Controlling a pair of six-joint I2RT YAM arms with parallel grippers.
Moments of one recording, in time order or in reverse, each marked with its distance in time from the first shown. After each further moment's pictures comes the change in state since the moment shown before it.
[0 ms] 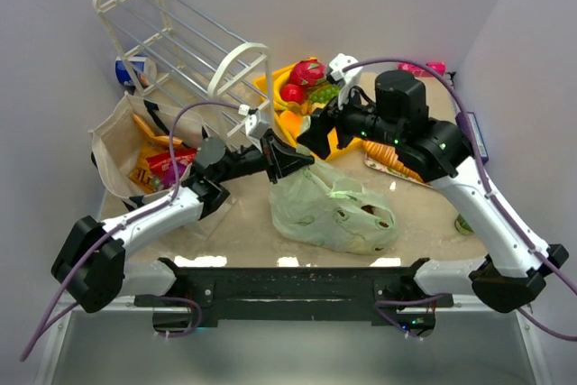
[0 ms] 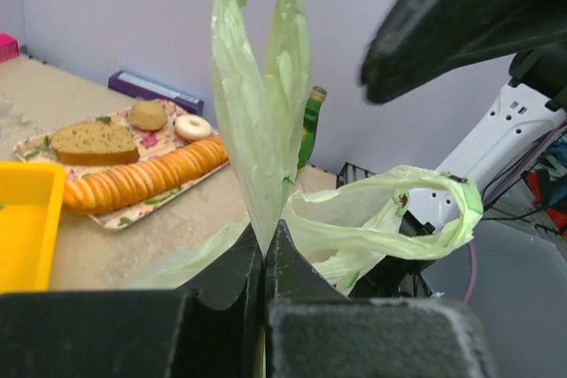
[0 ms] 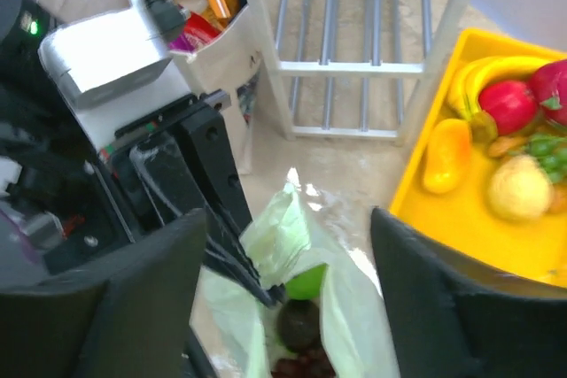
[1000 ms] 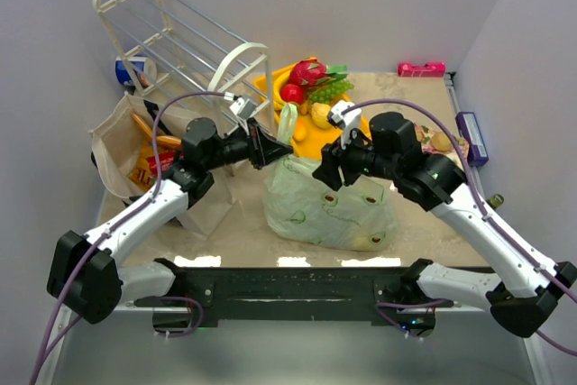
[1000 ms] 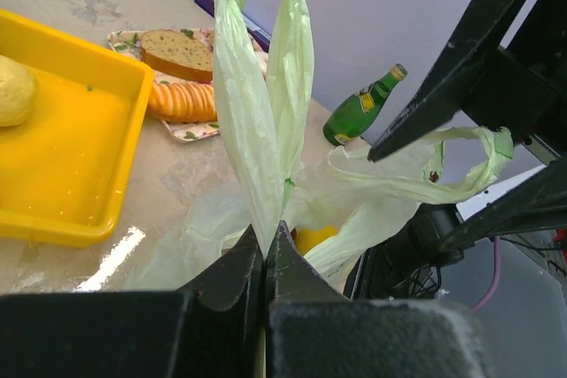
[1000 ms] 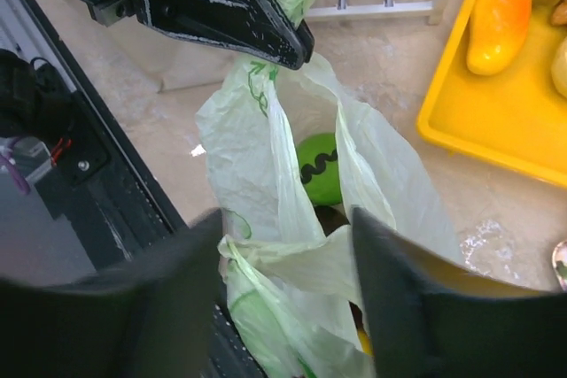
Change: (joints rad) left arm 0.157 -0.063 0.106 -0.471 -0.016 -0.007; right arm 0.015 -0.197 -0.371 -0.005 0.024 0.038
